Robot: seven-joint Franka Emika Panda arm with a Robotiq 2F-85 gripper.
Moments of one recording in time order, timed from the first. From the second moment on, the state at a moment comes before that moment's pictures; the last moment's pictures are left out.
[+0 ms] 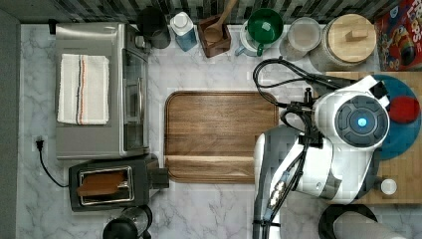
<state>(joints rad) -0.15 -0.02 -0.18 -2.04 -0.18 0.65 -0.84</state>
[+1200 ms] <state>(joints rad) -0.17 0.10 -0.20 -2.22 -0.18 0.94 -0.91</state>
